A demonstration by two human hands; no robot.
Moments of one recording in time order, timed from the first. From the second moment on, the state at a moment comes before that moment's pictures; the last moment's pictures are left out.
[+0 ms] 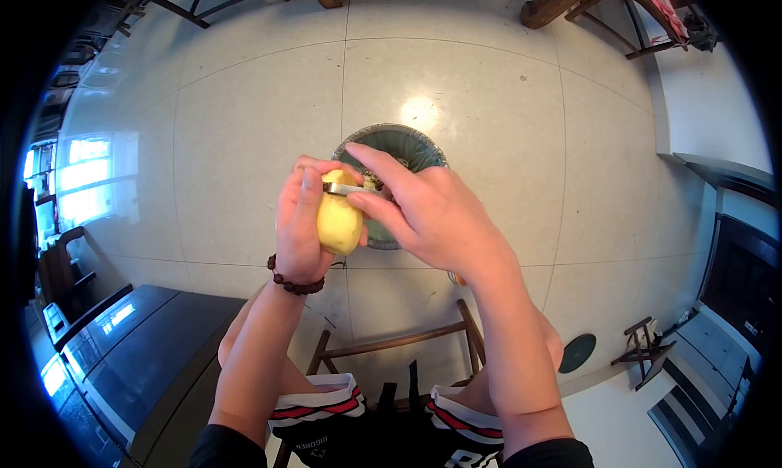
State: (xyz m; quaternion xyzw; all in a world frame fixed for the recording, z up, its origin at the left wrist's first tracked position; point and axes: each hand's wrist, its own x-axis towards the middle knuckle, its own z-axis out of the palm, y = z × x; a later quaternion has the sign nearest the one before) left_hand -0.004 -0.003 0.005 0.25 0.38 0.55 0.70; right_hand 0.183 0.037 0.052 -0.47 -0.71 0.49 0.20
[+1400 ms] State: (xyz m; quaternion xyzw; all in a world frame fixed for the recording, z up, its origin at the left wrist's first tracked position) left_hand -0.005 0.000 -0.011 0.13 0.50 0.62 0.59; right_hand 0.134 0.004 0.044 -0.55 -0.74 0.29 0.25
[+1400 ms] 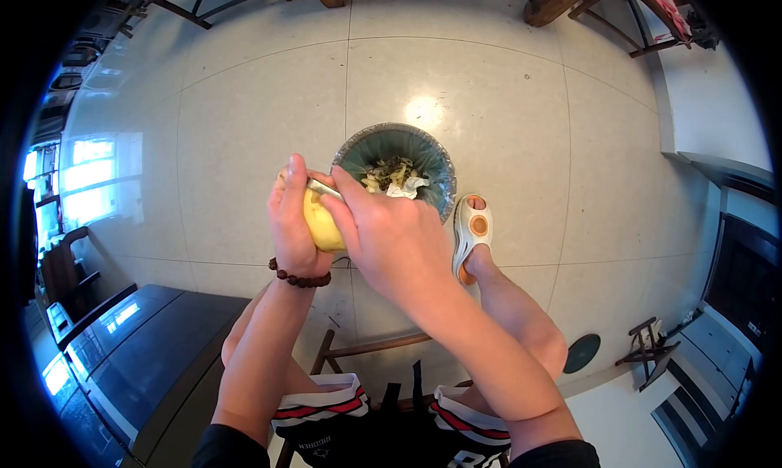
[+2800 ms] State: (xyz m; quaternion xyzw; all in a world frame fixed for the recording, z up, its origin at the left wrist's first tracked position) left_hand -0.016 0.006 0.002 0.10 0.47 0.51 0.71; right_hand 0.160 0.028 0.049 -0.54 -0.52 0.59 0.30
